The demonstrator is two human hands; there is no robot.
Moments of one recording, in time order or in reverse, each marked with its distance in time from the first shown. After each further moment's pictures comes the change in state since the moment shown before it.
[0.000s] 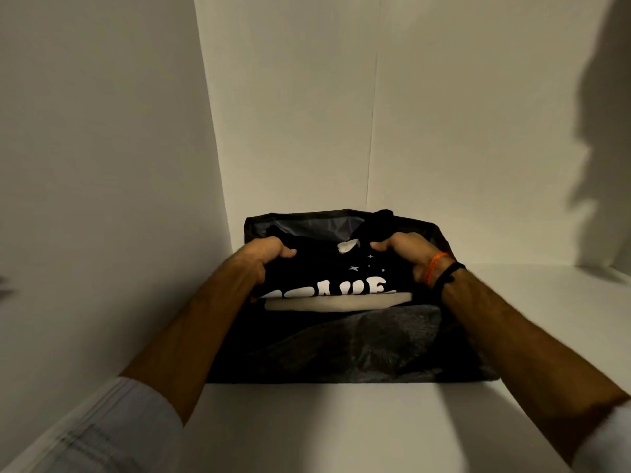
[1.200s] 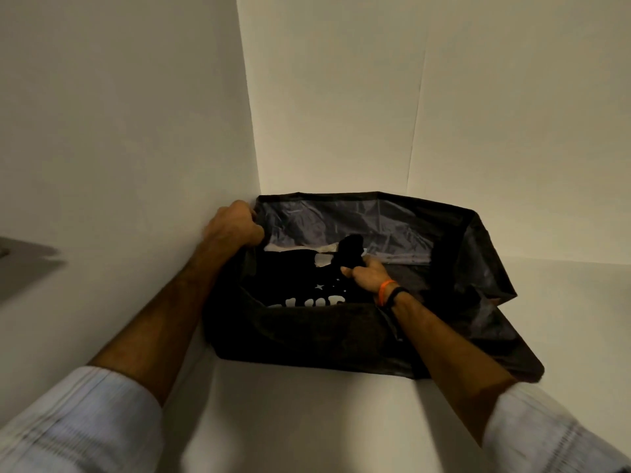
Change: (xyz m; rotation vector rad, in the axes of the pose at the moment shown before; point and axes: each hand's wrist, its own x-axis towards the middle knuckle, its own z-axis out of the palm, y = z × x) left_hand -0.005 0.000 -0.076 0.766 0.484 0.270; right_hand 0.041 0.085 0.110 -0.209 -0.127 -0.001
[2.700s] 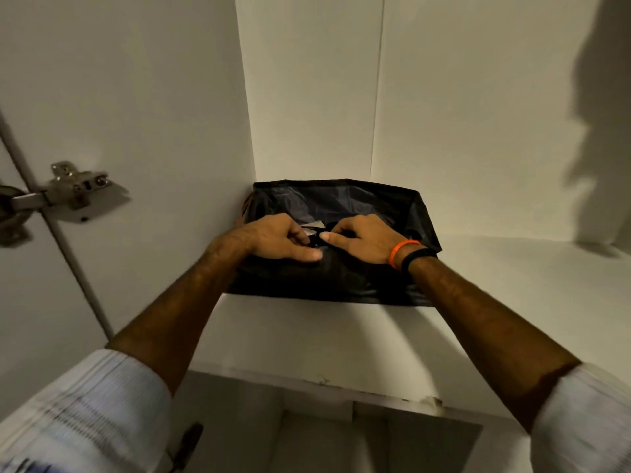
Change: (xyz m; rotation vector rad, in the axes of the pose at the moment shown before) left_hand -0.172 0.049 -0.003 0.126 -0.465 0.430; right_hand -0.181 -0.051 -0.084 -0.869 -0.105 -0.695
